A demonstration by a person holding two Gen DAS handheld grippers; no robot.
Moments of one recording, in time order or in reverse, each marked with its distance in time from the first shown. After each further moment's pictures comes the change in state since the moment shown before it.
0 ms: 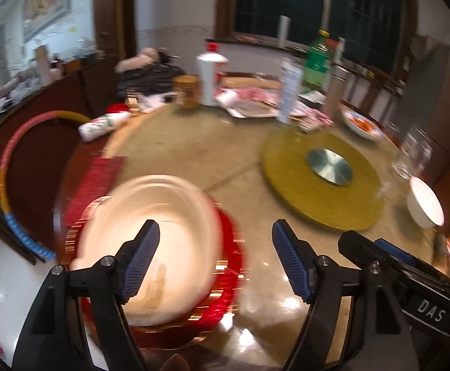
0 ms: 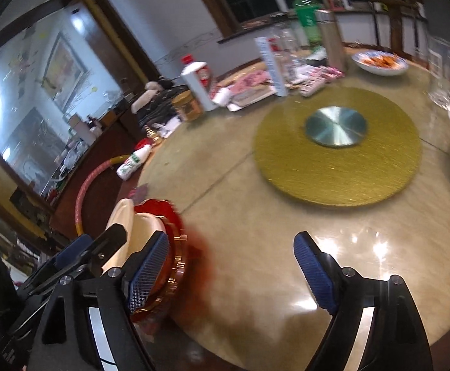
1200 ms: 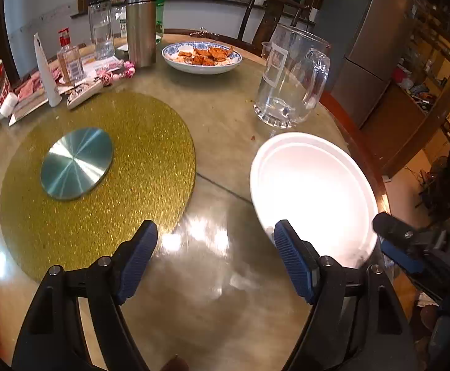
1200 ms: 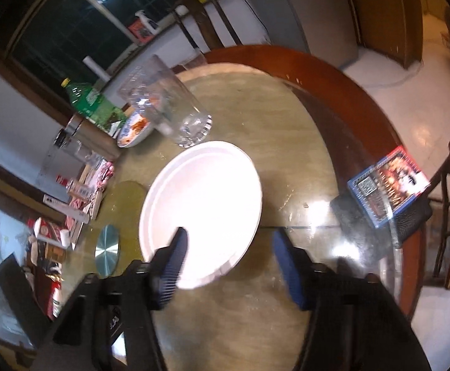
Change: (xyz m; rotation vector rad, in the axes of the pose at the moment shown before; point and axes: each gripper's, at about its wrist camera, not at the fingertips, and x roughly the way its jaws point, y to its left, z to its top) left arm 0.114 -0.350 0.015 0.237 0.212 -0.287; right arm -0.110 -0.368 0.084 0.598 -0.105 -0.348
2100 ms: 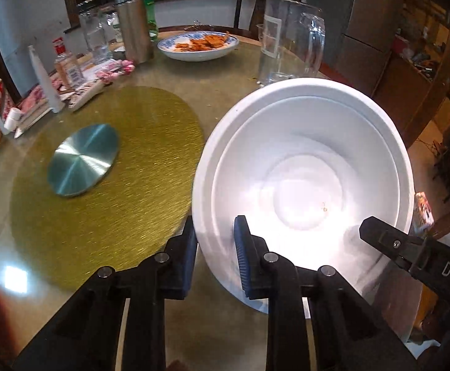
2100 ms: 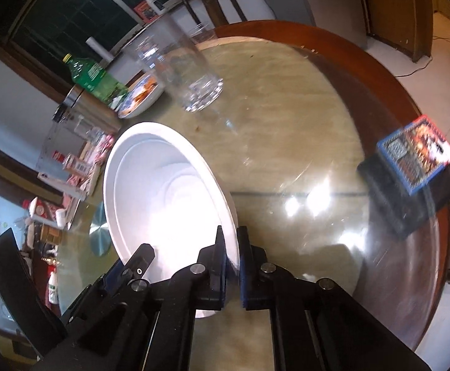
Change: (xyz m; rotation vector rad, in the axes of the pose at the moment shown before) left arm 0.003 0.002 -0.027 0.131 0.014 0.077; right arm 0.017 0.023 -0.051 -0.055 0.057 0.030
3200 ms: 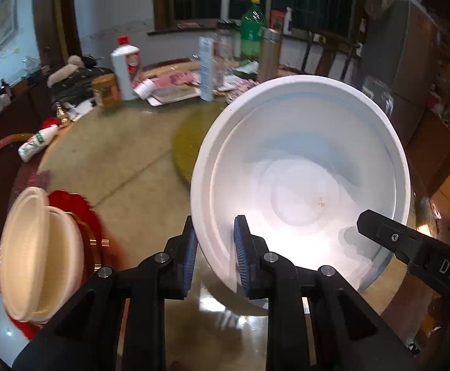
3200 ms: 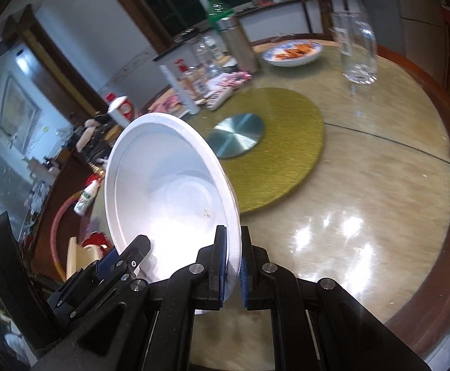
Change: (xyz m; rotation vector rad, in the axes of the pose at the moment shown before) left arm -0.130 0.195 -0.101 -0.212 -0.160 0.127; right arm -0.052 0.193 -0.172 -0.399 0.001 0.160
